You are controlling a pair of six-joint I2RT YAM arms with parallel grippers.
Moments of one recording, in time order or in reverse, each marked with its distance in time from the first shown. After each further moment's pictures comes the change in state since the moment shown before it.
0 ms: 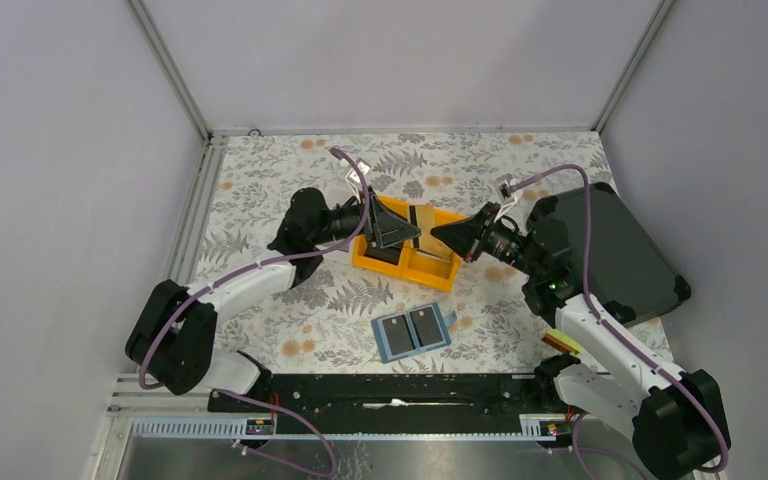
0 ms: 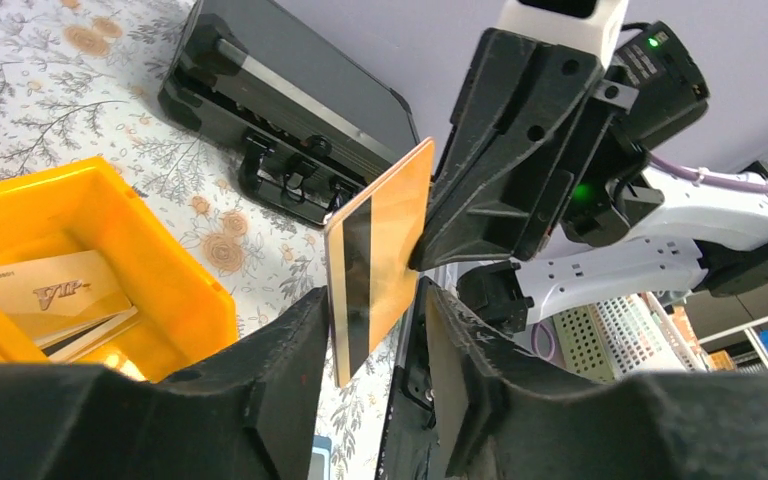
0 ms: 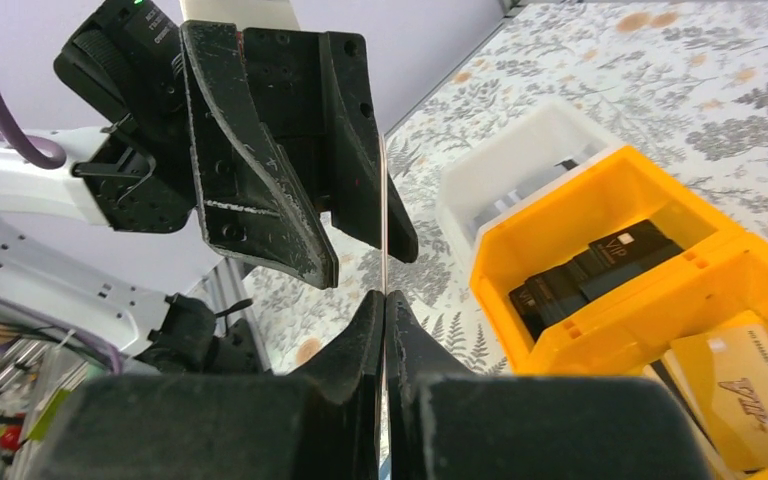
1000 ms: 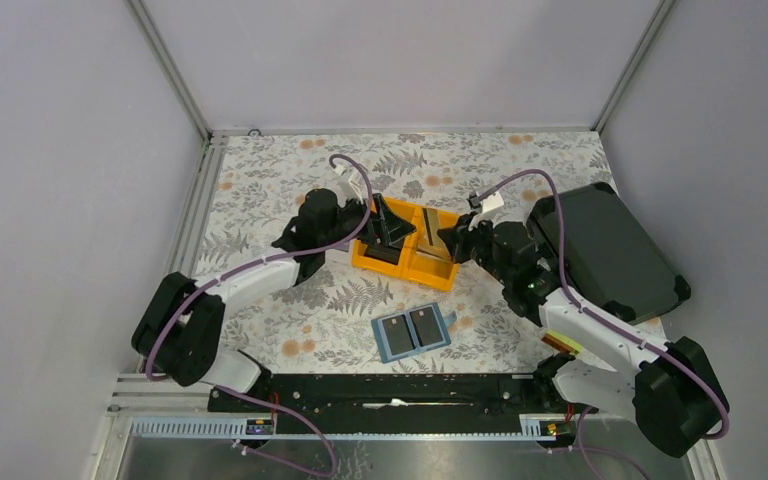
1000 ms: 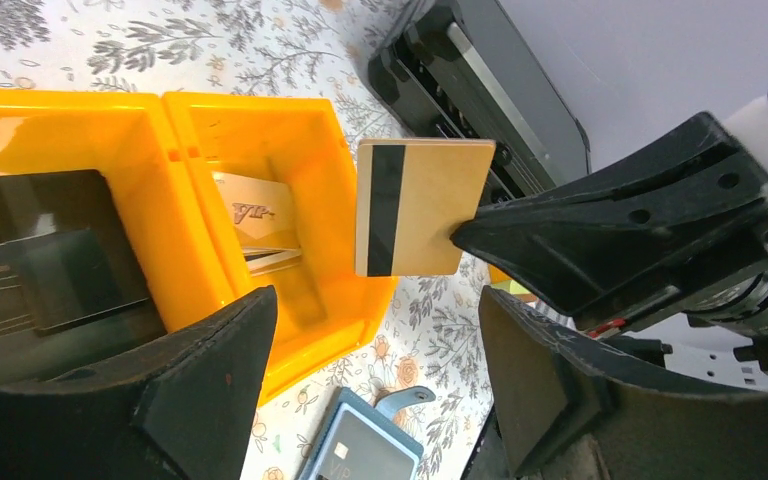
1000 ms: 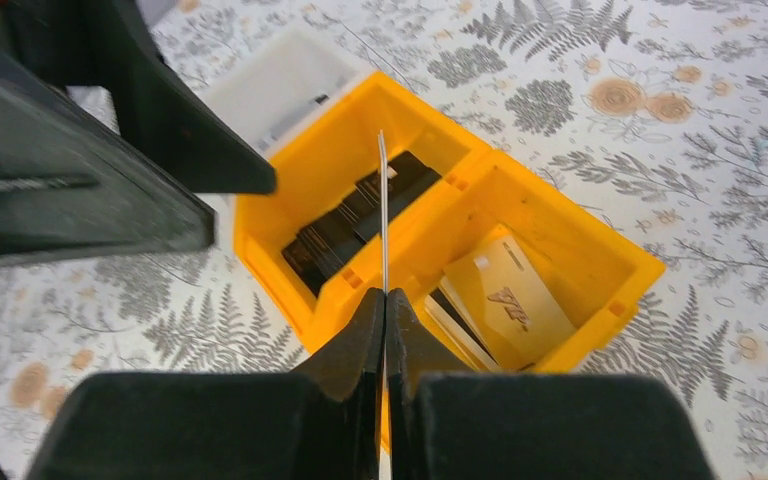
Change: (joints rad) left arm 0.006 0.016 -0.004 -0.271 -0.325 0.096; right arm 0.166 0.119 0.005 -0.183 0.539 -0.354
